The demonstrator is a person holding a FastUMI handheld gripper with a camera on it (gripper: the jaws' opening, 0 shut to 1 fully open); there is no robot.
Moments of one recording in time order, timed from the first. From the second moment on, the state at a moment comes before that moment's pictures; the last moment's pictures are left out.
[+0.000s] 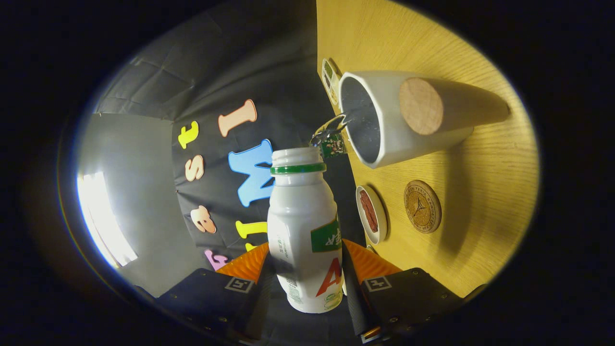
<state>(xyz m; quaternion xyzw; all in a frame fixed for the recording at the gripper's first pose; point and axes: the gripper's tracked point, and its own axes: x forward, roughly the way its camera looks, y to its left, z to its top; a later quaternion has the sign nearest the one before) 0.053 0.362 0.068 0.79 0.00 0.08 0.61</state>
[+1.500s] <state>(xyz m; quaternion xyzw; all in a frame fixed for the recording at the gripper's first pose) 0.055 0.365 0.079 0.81 -0.01 0.09 0.58</state>
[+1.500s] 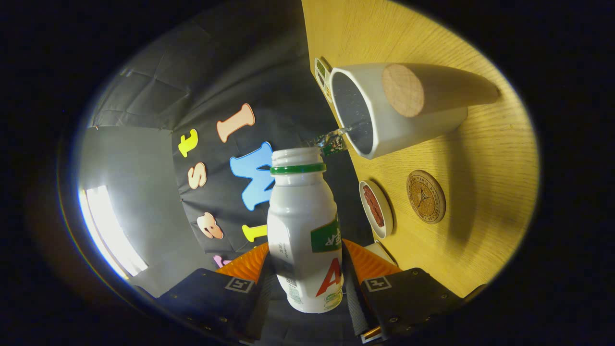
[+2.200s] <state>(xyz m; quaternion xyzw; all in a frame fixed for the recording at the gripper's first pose) 0.055 0.359 0.076 0.83 -0.02 0.08 0.56</state>
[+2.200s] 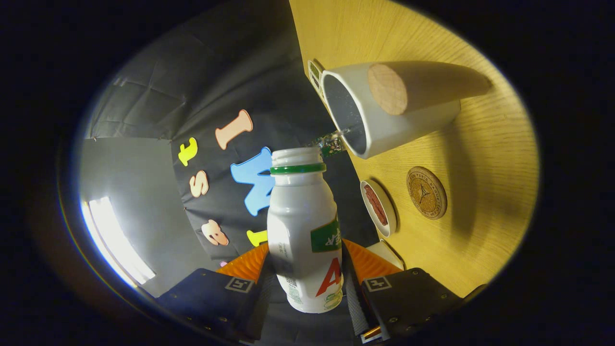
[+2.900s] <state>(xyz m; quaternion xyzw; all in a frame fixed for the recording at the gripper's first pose) 0.052 0.345 0.077 0.86 -0.03 0.06 0.51</state>
